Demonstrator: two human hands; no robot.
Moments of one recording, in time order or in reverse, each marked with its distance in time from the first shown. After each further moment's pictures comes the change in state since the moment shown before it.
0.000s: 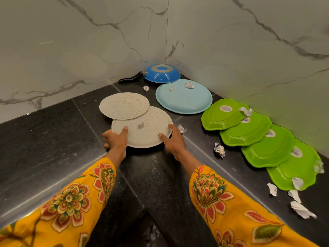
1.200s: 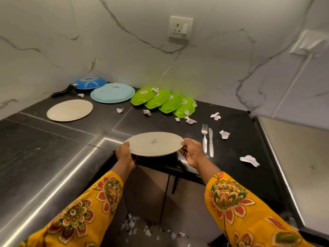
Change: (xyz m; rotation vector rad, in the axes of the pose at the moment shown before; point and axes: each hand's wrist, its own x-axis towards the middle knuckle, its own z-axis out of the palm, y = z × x) left_hand -0.244 -0.095 -0.098 -0.290 -0.767 -0.281; right_hand -0.367 0.064 -0.099 0.907 0.691 0.245
